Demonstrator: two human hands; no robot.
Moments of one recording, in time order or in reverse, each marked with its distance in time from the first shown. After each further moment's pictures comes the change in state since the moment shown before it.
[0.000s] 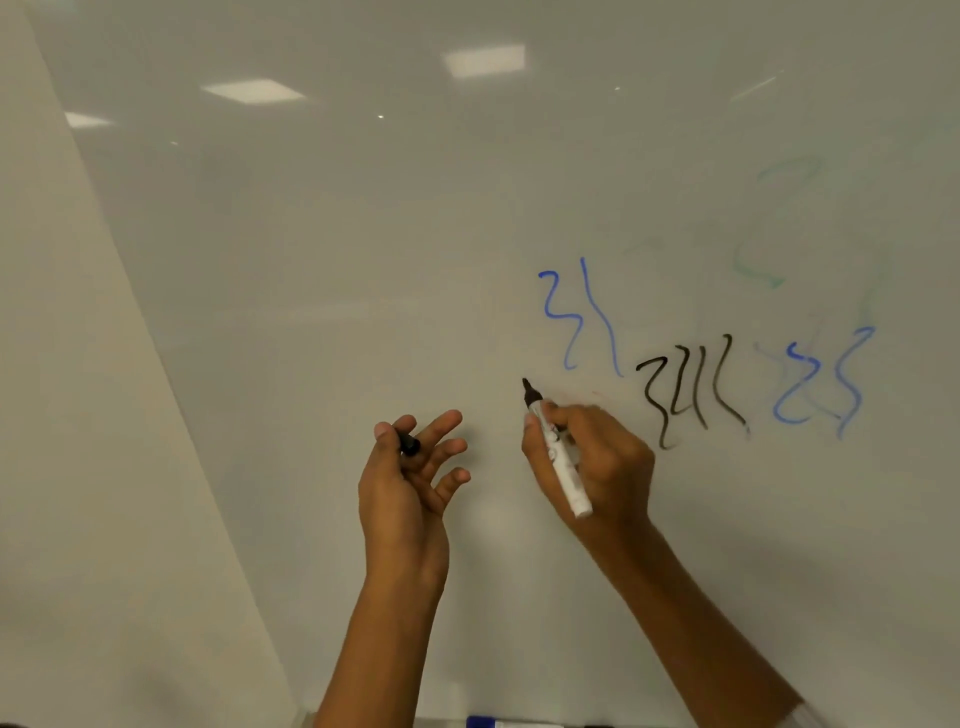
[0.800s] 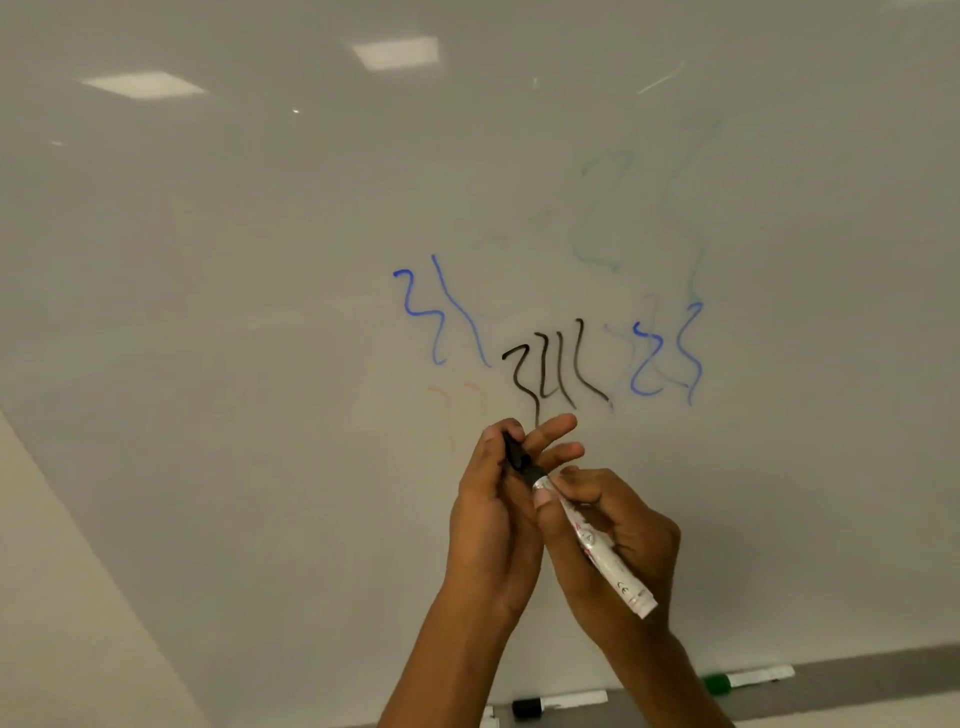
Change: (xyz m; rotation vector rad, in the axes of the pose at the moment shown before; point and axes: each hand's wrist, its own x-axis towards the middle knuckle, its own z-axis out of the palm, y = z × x) left_hand -0.066 -0.089 0.102 -0.193 -0.443 -0.379; right_hand -0.024 0.010 -0.128 0.322 -0.107 0.383
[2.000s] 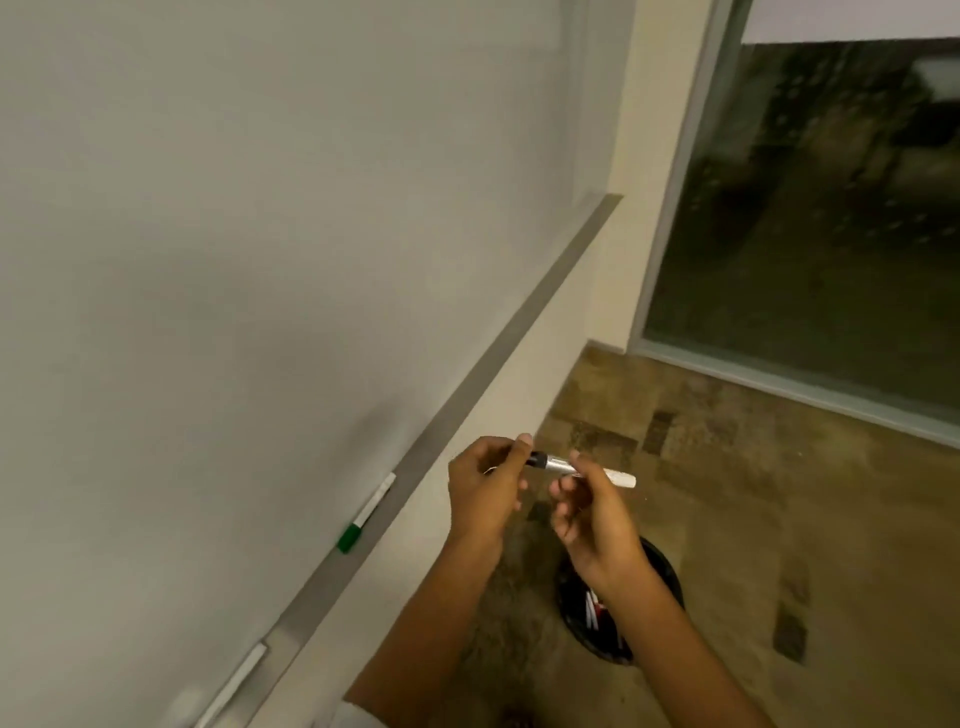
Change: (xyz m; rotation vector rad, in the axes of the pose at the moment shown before) left_hand -0.051 -0.374 0.098 0.794 -0.393 -0.607; right_hand -0.155 0.043 -0.349 0.362 1.141 1.212
